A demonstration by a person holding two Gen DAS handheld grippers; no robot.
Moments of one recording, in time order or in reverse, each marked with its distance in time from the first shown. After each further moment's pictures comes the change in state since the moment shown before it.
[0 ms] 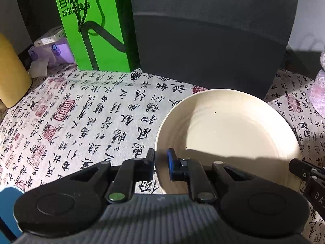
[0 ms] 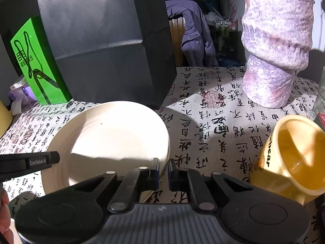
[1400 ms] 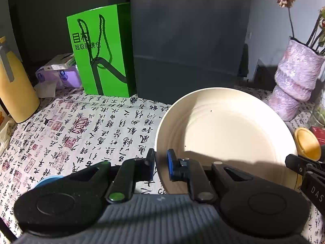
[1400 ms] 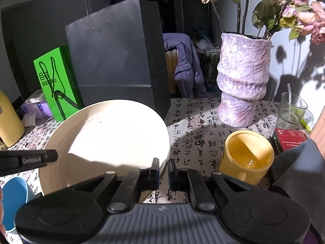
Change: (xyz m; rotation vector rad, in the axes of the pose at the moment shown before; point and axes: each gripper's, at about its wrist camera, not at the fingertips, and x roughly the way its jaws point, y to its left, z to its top) left arm -0.118 0.024 -0.024 0.035 -0.144 -0.113; right arm -0.128 0.020 -0.023 -0.013 -0.152 -0.059
